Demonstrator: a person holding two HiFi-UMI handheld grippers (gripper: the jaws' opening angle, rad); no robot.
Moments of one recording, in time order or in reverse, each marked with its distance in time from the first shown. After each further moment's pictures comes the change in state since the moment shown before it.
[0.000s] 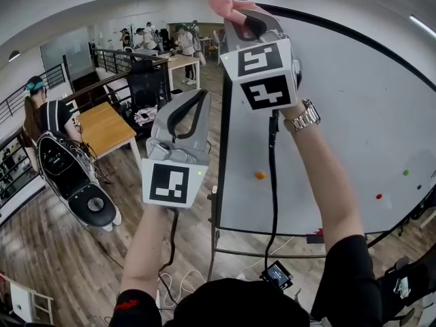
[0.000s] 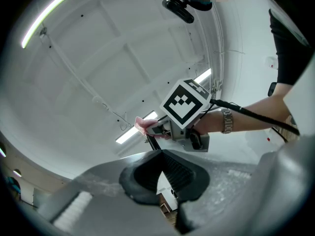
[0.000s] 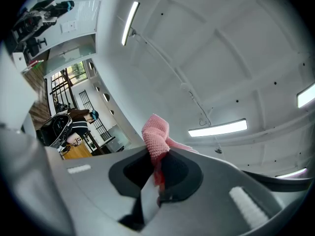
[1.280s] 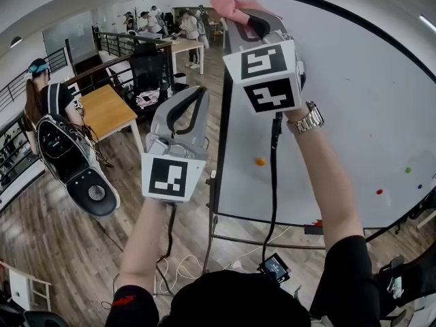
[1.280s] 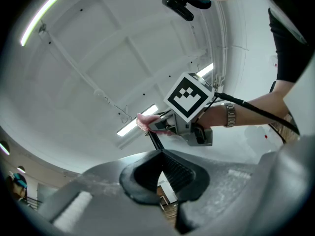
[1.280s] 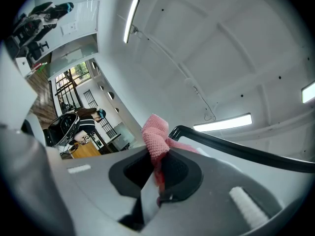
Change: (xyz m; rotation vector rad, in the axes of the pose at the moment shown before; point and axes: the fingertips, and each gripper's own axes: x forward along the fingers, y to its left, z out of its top) left arm -0.022 -0.014 -0.027 -0.024 0.070 0.015; right arm -0.021 0.026 -0.025 0.010 0.045 0.058
